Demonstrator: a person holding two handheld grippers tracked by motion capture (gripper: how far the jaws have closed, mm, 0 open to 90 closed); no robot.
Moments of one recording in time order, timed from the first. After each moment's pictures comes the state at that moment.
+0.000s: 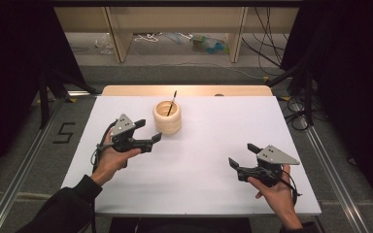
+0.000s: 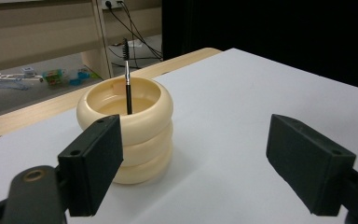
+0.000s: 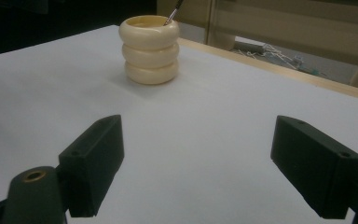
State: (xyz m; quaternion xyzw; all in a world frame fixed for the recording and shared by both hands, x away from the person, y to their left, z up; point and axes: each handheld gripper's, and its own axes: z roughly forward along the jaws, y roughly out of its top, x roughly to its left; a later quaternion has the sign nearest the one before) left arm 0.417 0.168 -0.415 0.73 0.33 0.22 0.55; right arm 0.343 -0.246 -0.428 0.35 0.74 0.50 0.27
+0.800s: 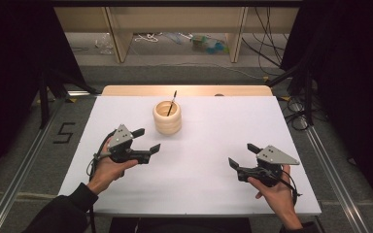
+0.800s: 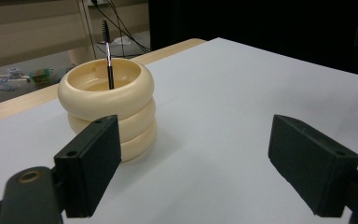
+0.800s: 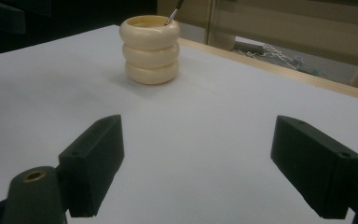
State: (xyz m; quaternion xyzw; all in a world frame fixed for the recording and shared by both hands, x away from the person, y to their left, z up) left arm 0.395 0.174 -0.428 0.74 0.31 0.21 0.55; right arm 0.341 -0.245 -0.428 0.36 0.74 0.50 0.26
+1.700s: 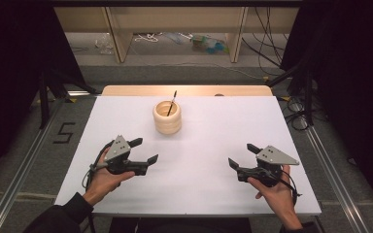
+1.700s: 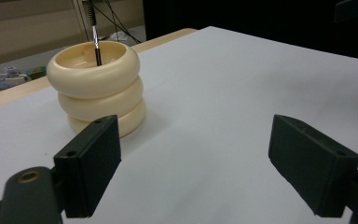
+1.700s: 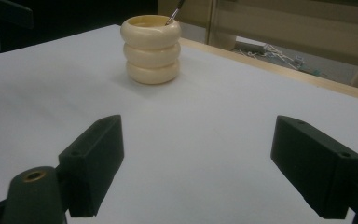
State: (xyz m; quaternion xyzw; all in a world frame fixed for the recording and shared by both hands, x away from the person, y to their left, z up) left arm 0.372 0.180 -0.438 0.75 0.31 0.21 0.54; right arm 0.341 -0.243 -0.429 0.36 0.74 0.51 0.25
